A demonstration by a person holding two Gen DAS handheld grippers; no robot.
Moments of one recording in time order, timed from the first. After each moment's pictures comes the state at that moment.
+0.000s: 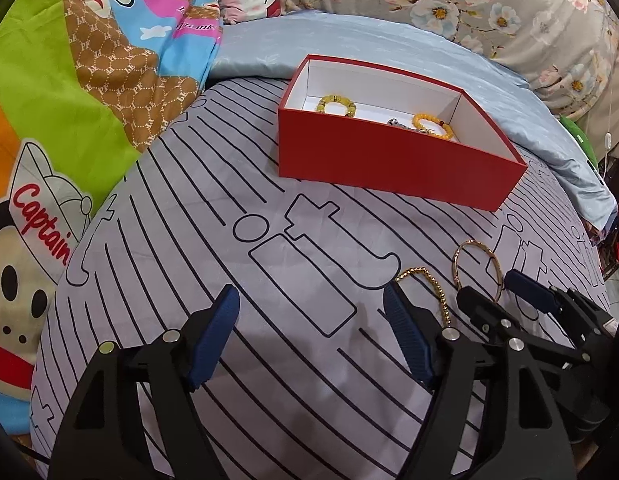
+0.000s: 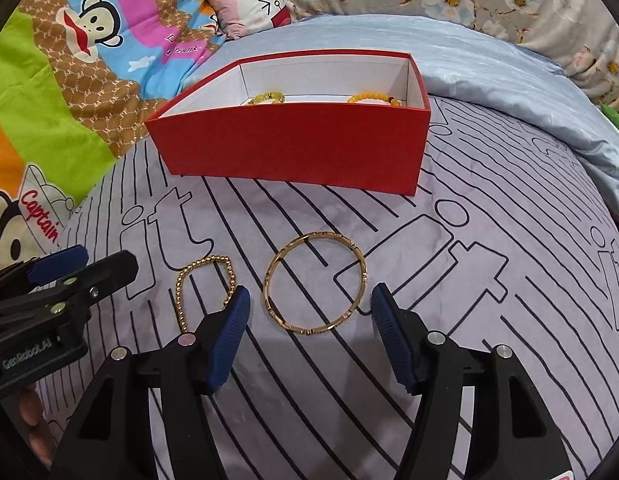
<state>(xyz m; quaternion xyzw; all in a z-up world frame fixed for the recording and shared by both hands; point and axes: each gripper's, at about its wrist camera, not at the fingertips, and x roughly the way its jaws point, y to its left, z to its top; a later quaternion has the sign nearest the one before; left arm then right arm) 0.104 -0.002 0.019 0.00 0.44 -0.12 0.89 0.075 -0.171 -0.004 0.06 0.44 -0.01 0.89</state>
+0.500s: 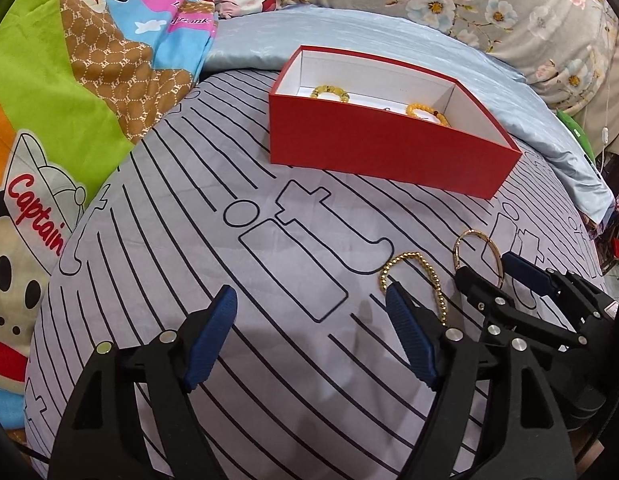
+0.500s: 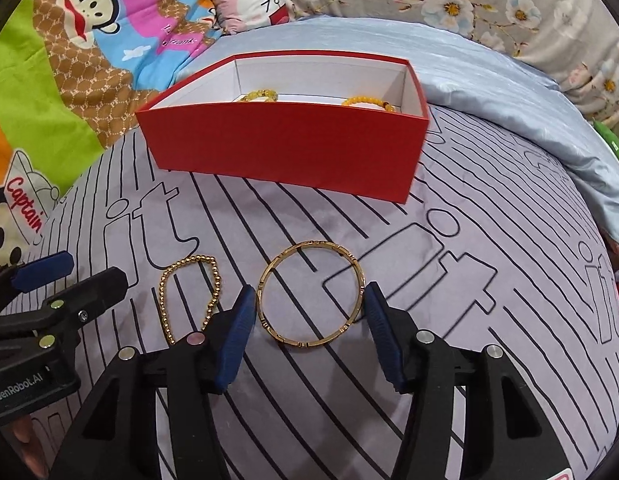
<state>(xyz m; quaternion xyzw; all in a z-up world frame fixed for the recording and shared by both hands) 0.098 -0.008 0.014 0.01 0.45 -0.13 0.88 0.074 -0.172 -0.004 0.03 0.45 -0.03 0.89</state>
